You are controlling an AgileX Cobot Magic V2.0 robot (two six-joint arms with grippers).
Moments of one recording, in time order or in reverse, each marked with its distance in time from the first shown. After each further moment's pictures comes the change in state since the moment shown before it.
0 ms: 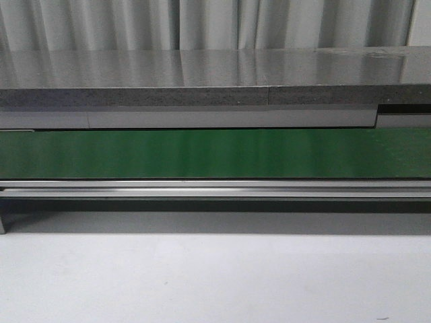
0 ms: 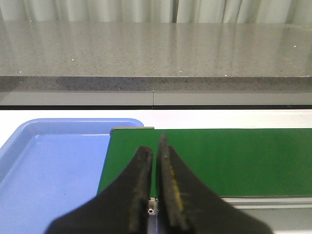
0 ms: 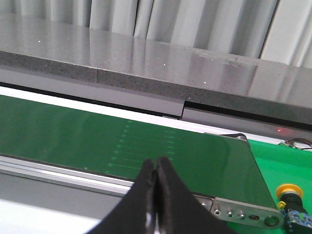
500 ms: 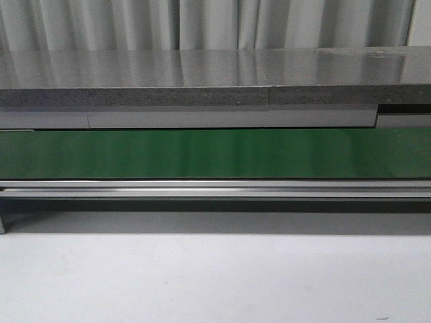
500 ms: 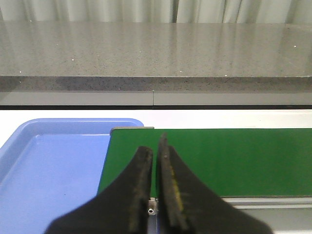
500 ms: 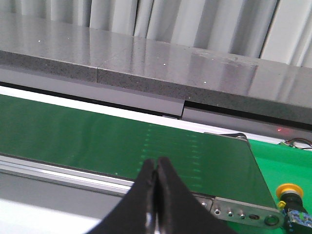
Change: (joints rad) left arm 0.000 0.000 0.000 0.000 0.000 0.000; right arm 0.000 0.000 0.000 -0.001 0.002 0.000
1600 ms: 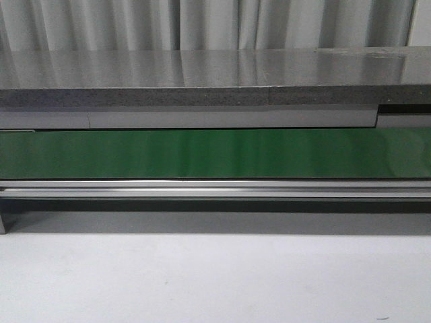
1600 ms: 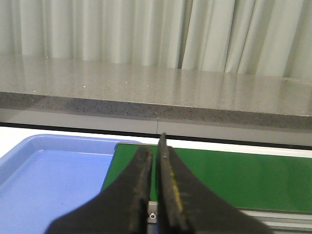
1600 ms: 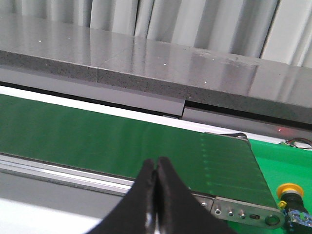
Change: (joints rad) left arm -0.004 -0.350 0.289 0.220 -0.160 -0.298; right arm 0.000 0.000 0.000 0.000 0.000 0.000
